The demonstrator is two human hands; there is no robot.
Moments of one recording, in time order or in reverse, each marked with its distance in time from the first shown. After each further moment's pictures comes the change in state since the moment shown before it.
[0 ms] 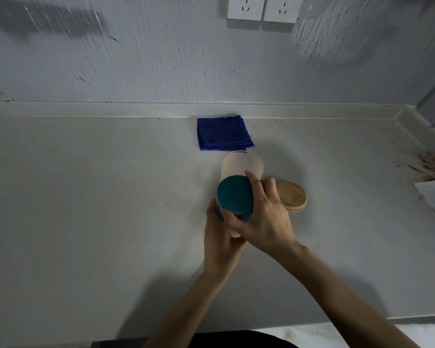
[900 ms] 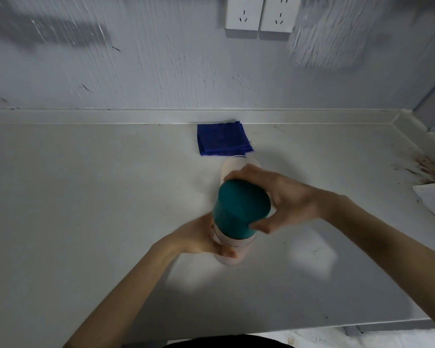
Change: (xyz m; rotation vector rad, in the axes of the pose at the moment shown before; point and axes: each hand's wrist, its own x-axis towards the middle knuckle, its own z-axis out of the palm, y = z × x) left_hand 0.039 0.008 -0.075 -0.085 -0.905 -0.169; right_hand 0.043 0.002 -0.074 0.121 -0.601 -0.452
